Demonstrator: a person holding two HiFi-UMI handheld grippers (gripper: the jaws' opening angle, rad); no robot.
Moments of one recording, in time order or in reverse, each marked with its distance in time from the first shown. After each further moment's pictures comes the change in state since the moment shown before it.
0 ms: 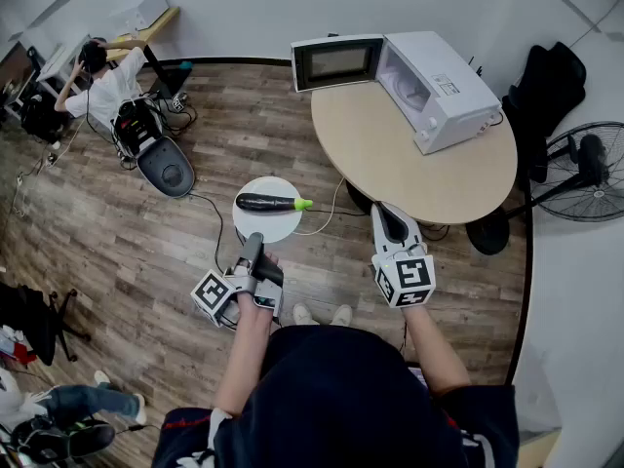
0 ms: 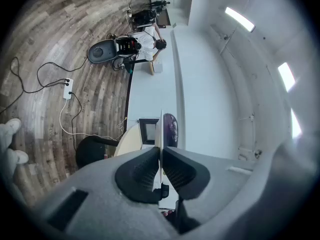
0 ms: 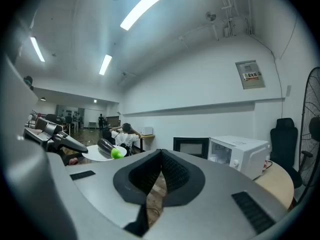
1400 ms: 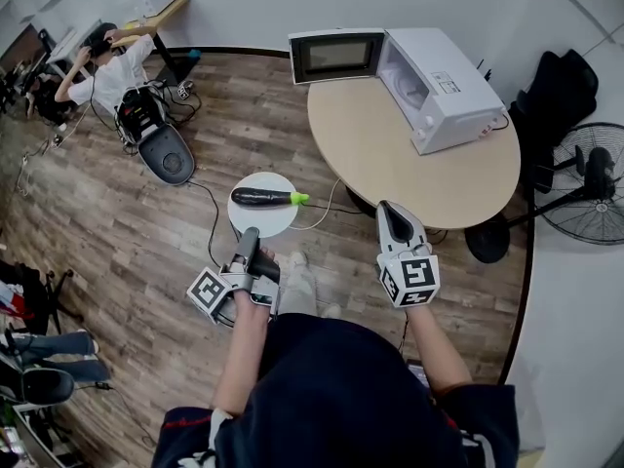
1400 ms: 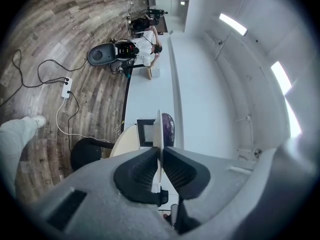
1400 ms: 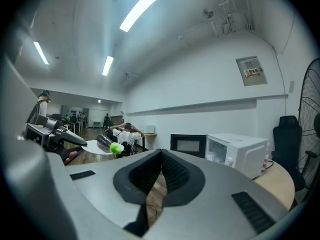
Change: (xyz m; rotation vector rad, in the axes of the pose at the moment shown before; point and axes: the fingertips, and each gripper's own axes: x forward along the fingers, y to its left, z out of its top) left arm 0.010 0.005 -0.046 0.023 -0.076 -0.034; right arm -0.017 -0.058 -0.028 -0.004 0.007 0.047
